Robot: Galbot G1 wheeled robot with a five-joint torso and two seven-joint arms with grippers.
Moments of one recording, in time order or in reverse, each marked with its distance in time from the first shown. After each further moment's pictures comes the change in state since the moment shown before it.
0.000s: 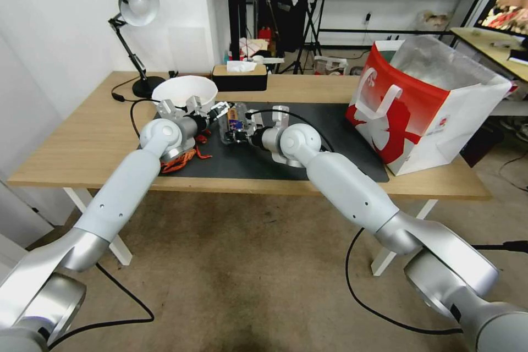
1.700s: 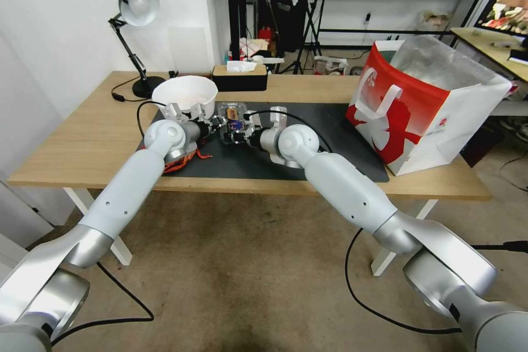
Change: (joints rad) left arm -0.013 -0.012 0.026 0.039 0.003 0.064 -0.036; right arm -0.002 0.000 -0.011 0.004 -0.002 0.002 -0.004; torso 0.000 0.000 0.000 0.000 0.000
